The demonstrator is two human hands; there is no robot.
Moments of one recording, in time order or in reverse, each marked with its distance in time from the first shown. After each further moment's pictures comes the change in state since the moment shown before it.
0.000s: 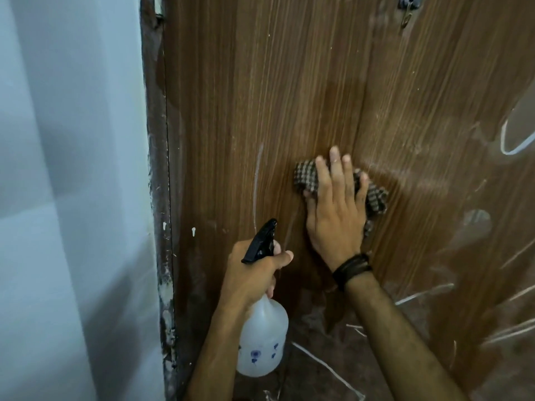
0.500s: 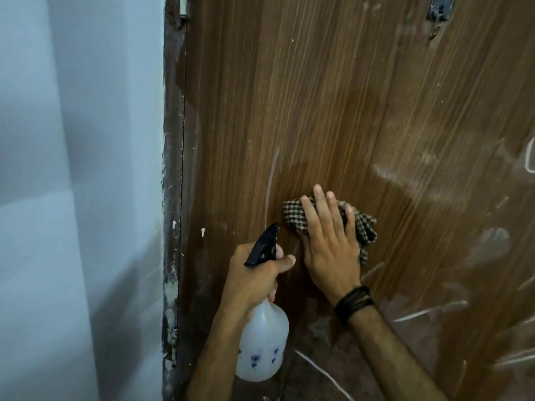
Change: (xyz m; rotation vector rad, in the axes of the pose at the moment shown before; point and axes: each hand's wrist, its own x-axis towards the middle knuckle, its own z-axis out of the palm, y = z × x) left_hand 0.003 0.001 -0.009 -0.010 0.022 0.015; right_hand -0.043 -0.013 0.007 0.030 -0.101 -0.195
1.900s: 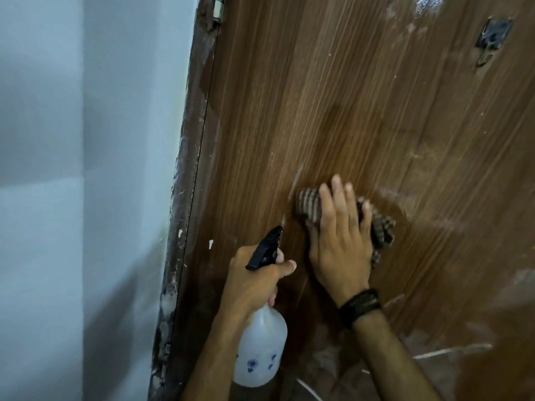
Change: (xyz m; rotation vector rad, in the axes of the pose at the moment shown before) left_hand 0.033 -0.001 -0.023 -0.024 0.041 0.024; right_hand 0.049 -0.011 0.006 -0.031 0.044 0.043
